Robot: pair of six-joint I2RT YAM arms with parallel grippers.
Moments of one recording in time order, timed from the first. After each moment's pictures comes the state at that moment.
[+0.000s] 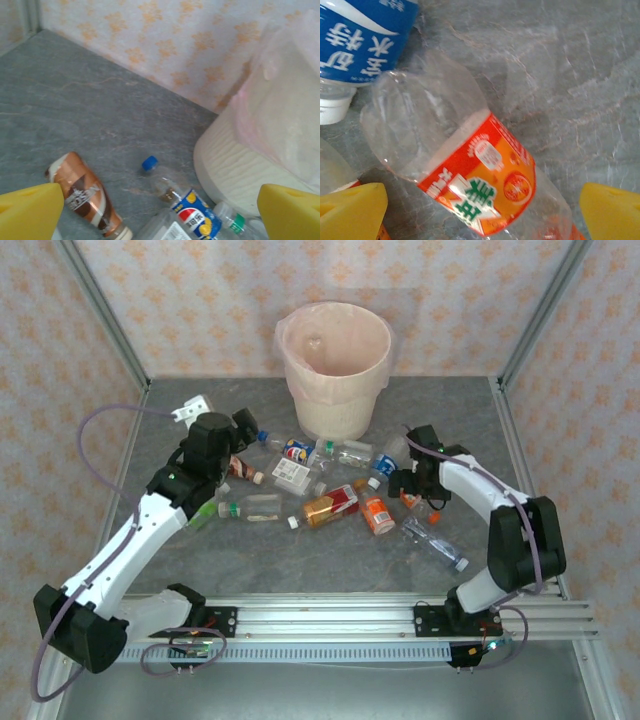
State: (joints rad) left arm -0.38 1.10 1.05 -0.44 -0.52 -0.69; right arm 0.26 1.55 1.03 -0.78 0.04 0.26
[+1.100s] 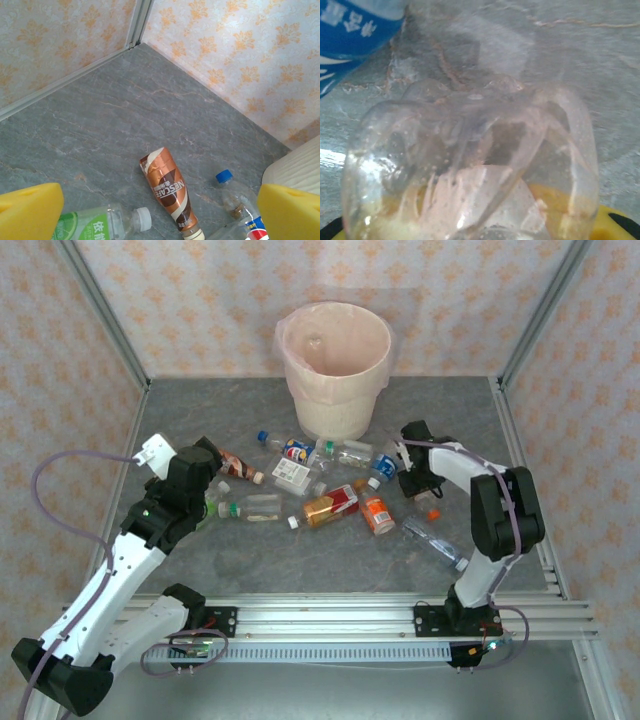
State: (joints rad) left arm -0.38 0.86 0.91 -0.67 -0.76 -0.86; right arm 0.23 1.73 1.10 -0.71 0.16 -0.12
